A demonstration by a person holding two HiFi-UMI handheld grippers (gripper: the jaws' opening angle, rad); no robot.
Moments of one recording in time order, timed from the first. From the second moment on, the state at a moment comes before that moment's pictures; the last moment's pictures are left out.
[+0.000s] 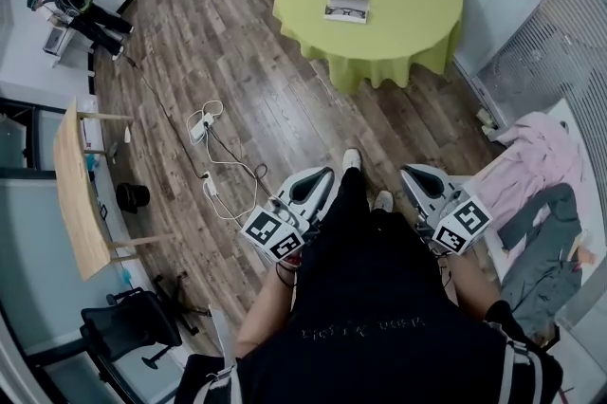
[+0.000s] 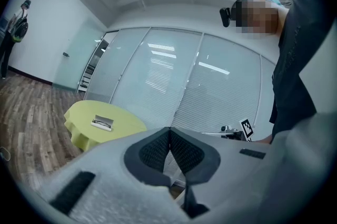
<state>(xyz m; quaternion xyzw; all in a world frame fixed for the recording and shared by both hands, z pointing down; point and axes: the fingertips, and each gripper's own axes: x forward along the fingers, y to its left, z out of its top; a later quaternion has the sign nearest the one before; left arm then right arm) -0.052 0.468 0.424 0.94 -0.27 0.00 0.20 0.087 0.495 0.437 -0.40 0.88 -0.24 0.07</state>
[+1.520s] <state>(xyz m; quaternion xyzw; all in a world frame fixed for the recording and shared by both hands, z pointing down) -0.081 0.268 0.428 0.95 -0.20 -0.03 0.22 0.066 0.312 0.421 -0.49 0.83 -0.27 0.10</state>
